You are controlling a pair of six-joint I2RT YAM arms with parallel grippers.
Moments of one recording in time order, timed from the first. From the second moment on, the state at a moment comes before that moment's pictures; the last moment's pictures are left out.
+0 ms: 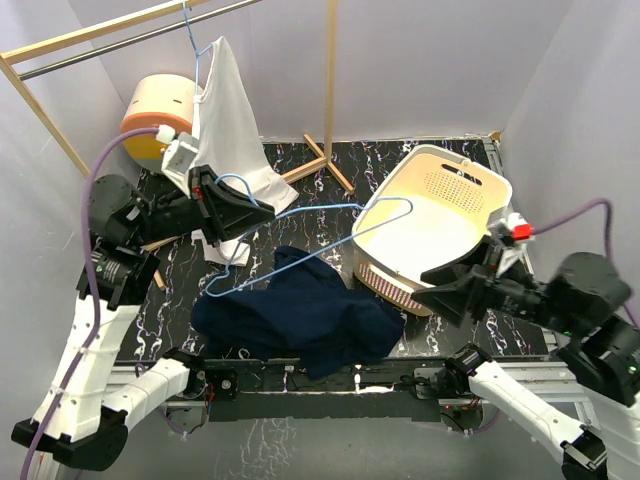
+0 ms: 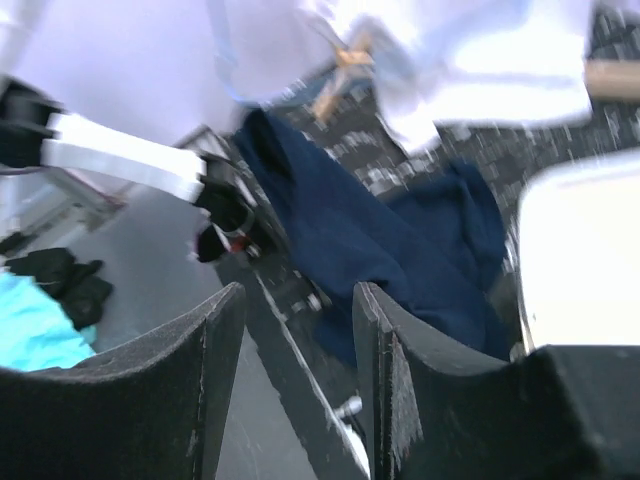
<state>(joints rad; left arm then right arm) -0.35 0.91 1.34 -0.23 0.91 -0.52 0.57 0.55 1.28 -0.92 -0.46 0.28</state>
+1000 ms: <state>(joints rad) -0.35 0.99 1.26 -0.23 1.12 -0.50 0.57 1.14 1.61 -0.69 -0.90 0.13</state>
